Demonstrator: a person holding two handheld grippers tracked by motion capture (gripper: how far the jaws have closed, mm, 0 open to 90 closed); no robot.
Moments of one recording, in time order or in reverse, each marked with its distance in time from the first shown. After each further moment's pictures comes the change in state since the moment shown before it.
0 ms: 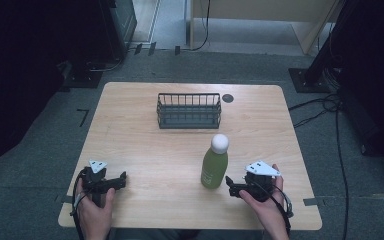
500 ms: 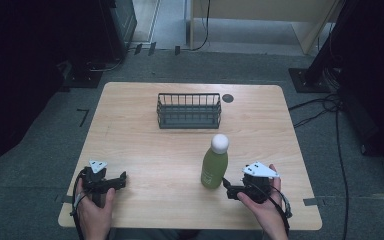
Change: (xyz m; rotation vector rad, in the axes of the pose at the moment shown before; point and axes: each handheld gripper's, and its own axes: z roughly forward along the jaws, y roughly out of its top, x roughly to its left) left arm 0.000 0.000 0.000 0.000 0.000 0.000; right arm 0.008 0.002 -0.005 -0.010 0.046 -0.019
